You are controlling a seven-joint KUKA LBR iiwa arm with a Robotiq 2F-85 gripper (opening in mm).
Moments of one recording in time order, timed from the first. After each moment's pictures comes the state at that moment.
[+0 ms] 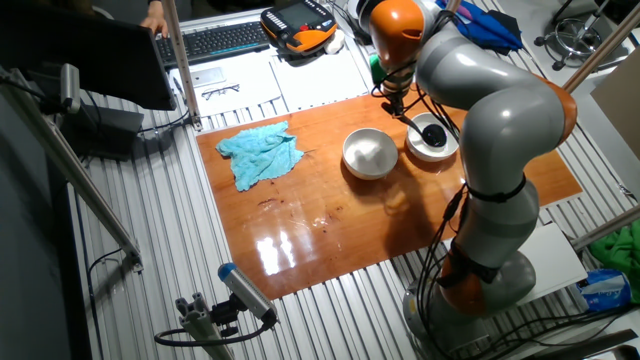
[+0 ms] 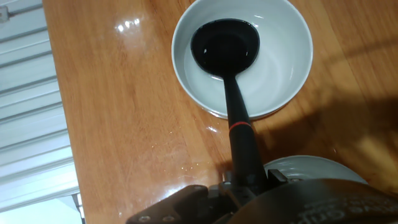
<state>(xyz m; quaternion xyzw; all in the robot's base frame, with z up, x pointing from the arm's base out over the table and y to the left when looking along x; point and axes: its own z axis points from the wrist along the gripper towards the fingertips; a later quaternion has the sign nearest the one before) 0.576 -0.055 0.210 0.79 0.61 -0.08 0.09</state>
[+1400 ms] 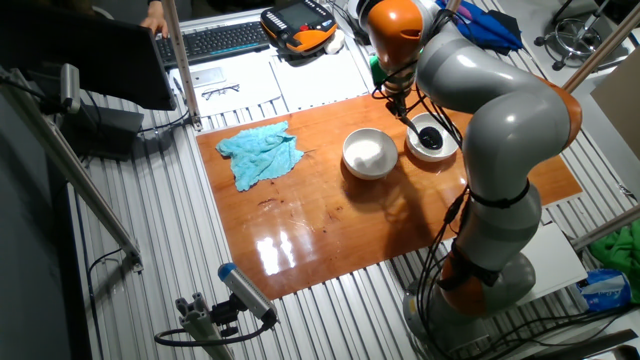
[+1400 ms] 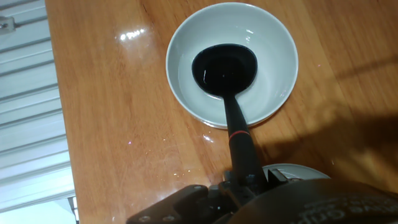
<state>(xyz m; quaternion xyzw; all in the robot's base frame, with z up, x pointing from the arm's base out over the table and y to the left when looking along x) 0.561 -0.054 0.233 0.78 0.61 -0.10 0.10</state>
